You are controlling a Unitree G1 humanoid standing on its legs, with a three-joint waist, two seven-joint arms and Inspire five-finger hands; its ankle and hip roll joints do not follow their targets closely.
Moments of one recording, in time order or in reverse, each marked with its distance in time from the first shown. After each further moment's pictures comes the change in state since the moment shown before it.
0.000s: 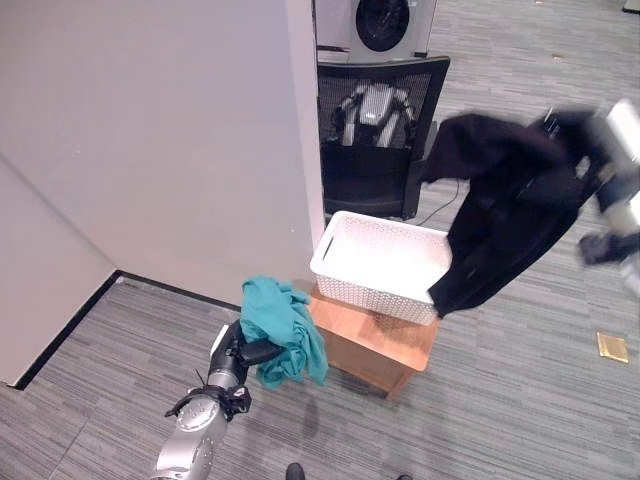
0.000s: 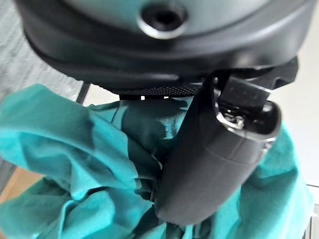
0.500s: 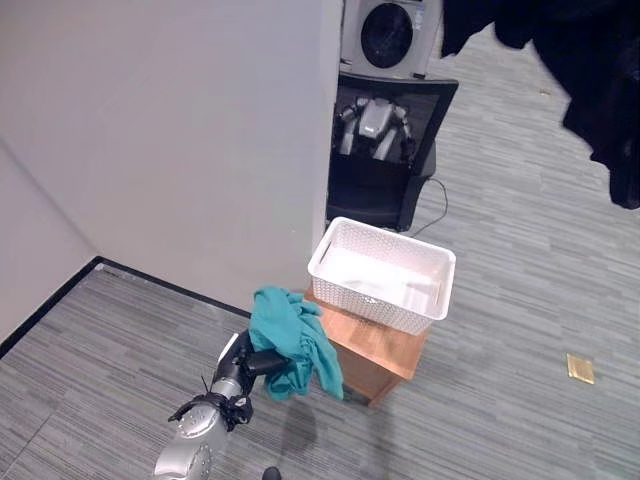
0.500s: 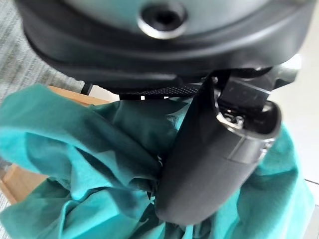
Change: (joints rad) left arm -0.005 0.055 -0.091 0.011 -0.063 -0.007 -0.040; right arm -0.785 0.222 0.658 0.465 -0.162 -0.004 0.019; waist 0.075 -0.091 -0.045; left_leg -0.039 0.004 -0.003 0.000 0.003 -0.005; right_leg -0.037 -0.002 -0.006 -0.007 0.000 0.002
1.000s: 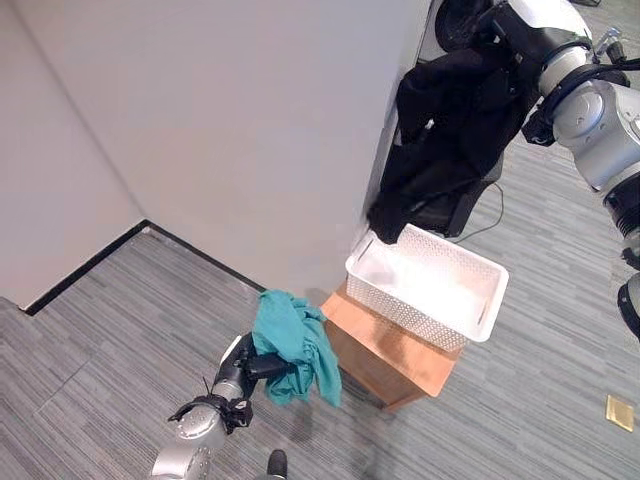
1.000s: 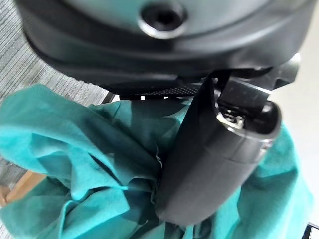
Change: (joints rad) left arm -0.002 0.027 -0.016 -0.003 -0.006 0.004 0.000; right arm 0.031 0.160 0.048 0.271 -0.145 0.025 0.023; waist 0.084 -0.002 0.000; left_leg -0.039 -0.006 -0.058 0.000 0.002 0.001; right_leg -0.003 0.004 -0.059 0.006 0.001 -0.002
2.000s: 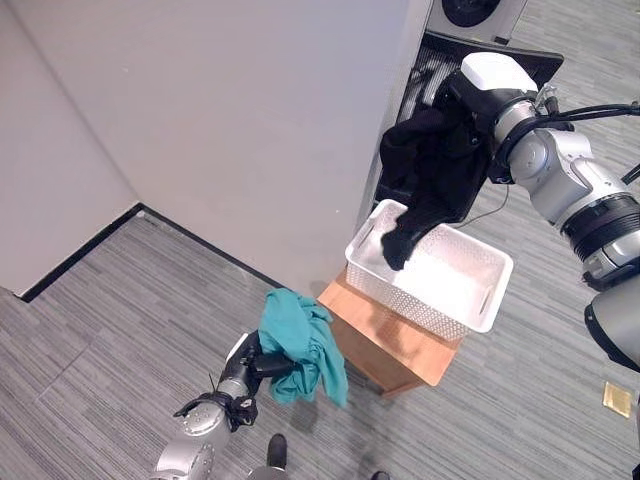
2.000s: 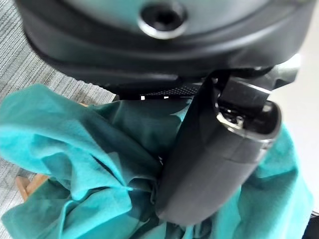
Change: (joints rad) left arm -0.020 0.001 -0.031 -0.006 0.001 0.004 0.009; right arm 0.125 0.074 -0.039 -0.098 -0.136 0.022 0.012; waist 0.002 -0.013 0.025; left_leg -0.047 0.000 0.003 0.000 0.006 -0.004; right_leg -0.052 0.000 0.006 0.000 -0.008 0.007
